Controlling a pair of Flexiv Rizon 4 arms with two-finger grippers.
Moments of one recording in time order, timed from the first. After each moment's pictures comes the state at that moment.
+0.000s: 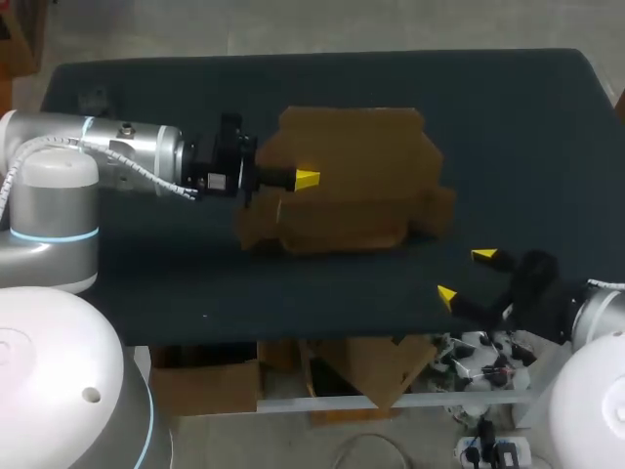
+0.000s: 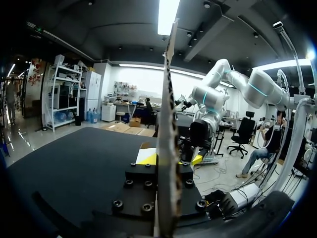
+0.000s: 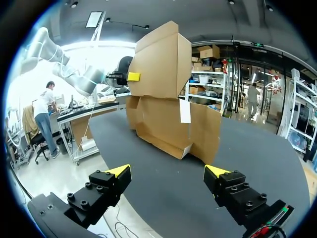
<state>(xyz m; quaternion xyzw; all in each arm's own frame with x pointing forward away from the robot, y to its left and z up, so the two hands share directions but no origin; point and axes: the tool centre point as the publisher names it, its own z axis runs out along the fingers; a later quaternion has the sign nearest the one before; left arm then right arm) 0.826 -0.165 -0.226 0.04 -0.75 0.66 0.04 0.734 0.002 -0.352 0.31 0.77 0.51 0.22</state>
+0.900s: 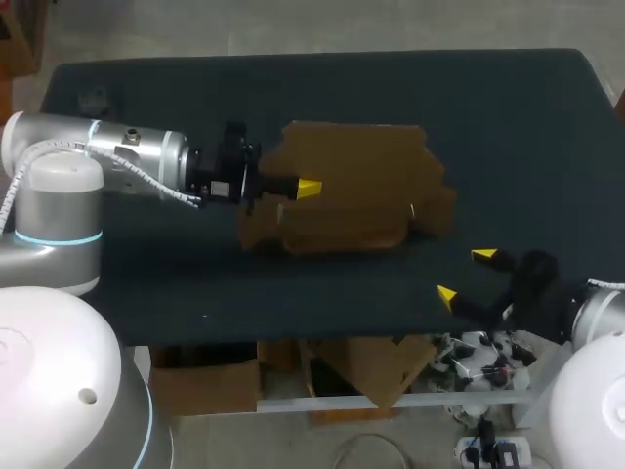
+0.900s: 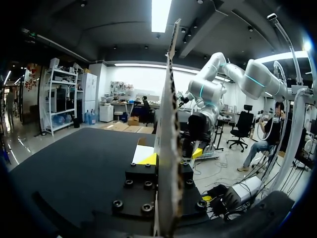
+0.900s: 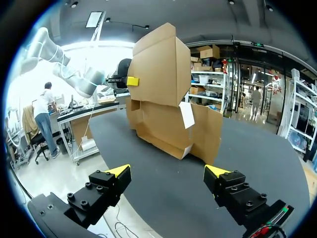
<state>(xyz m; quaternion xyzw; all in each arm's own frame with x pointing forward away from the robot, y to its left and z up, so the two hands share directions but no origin) 0.823 -0.168 -0.240 0.02 -0.76 0.65 0.03 0.734 0.002 -0.351 0.31 0.77 0.51 0.22</state>
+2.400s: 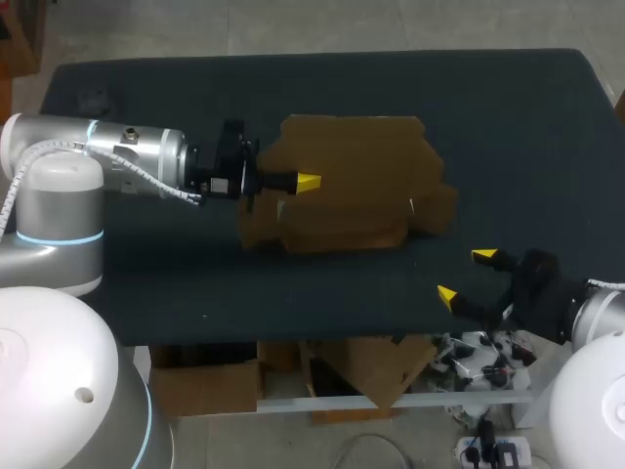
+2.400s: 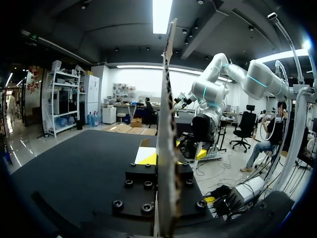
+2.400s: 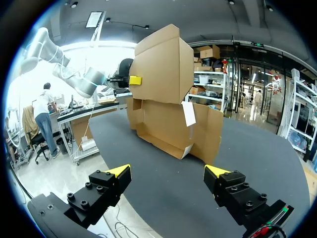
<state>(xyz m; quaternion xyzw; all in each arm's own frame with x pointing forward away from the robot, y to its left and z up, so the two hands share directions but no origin) 0.832 -0.167 -0.236 0.02 -0.76 0.65 0.02 0.734 0.002 -0.351 0.31 0.77 0.51 0.22</state>
